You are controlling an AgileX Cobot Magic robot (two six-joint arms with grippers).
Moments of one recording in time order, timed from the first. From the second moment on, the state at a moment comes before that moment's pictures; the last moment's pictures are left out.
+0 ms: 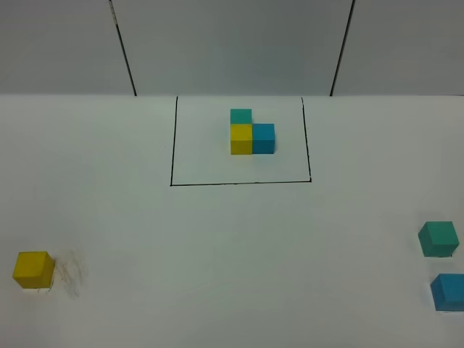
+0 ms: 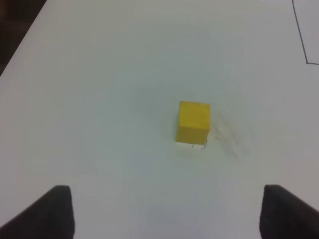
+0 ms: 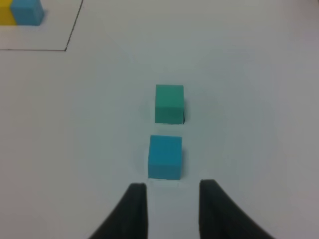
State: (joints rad) left arm 0.03 0.00 -0.51 0.11 1.07 -0.14; right arm 0.00 -0.01 -0.49 0.01 1.07 -0.04
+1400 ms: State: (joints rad) left arm 0.03 0.00 -0.51 0.11 1.07 -0.13; right arm 0.00 -0.01 -0.49 0.01 1.07 -0.04
